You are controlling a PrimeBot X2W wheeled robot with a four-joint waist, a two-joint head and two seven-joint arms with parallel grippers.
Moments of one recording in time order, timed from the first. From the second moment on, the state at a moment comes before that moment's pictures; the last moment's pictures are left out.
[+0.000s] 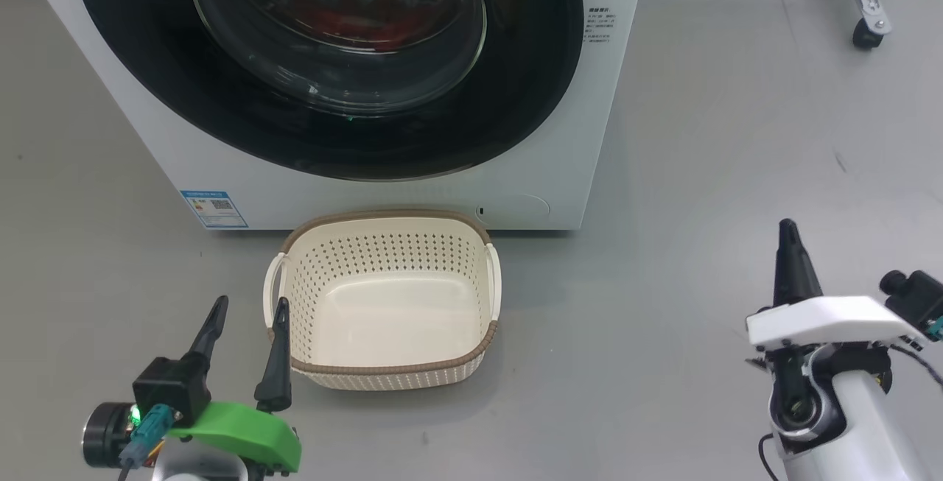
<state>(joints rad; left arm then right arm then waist) -0.04 0.15 -0.26 0.11 -0.40 0.11 -0.14 -0.18 -0.06 0.08 0.29 0.87 0.07 -0.19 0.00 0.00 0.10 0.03</state>
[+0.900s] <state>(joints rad) -0.25 0.12 -0.31 0.04 -0.38 0.09 -0.14 -0.69 -0.08 -0.16 0.29 1.43 0.00 0.11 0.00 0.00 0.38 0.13</state>
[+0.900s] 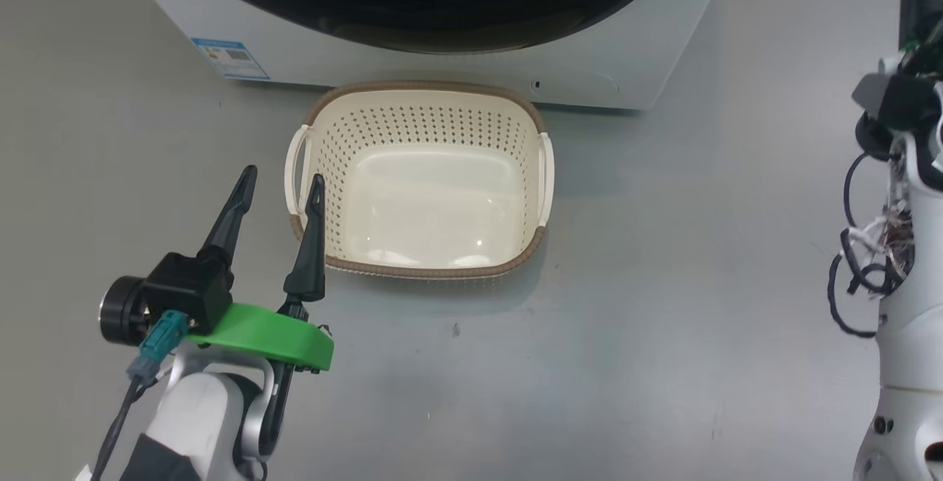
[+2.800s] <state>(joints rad) -0.40 0.06 -0.38 0.22 -0.38 0.03 -0.22 -1.12 -0.23 -0.05 0.67 1.52 -0.03 0.53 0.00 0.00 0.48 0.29</state>
